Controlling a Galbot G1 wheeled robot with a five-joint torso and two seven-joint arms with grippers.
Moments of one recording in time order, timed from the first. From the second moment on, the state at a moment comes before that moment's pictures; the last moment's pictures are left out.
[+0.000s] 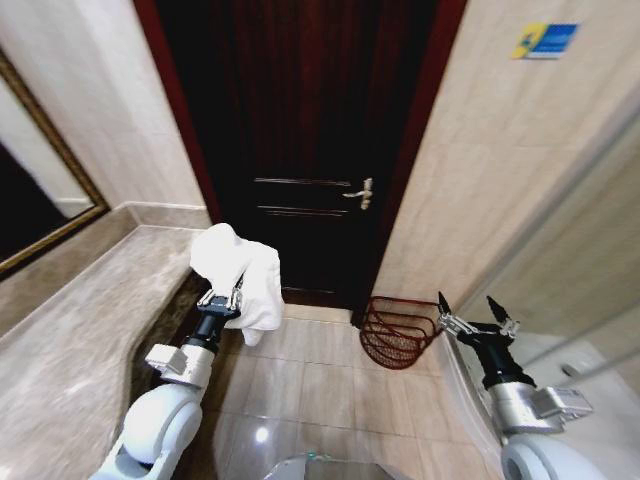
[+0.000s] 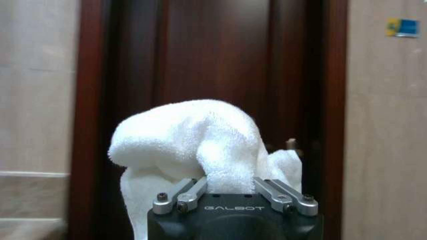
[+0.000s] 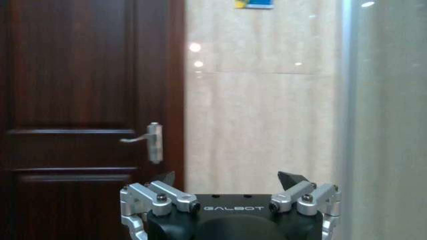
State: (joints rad) left arm 1.64 -1.16 -0.61 -2.39 -0.41 0.06 -0.10; right arm -1.76 1.48 0.85 2.48 0.29 -0.15 -0.06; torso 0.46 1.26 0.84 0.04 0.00
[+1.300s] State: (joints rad) left arm 1.62 -1.17 -0.59 -2.37 -0.41 0.03 -0.12; right arm -1.77 1.48 0.84 2.47 0.28 -0.16 -0.07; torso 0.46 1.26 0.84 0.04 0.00
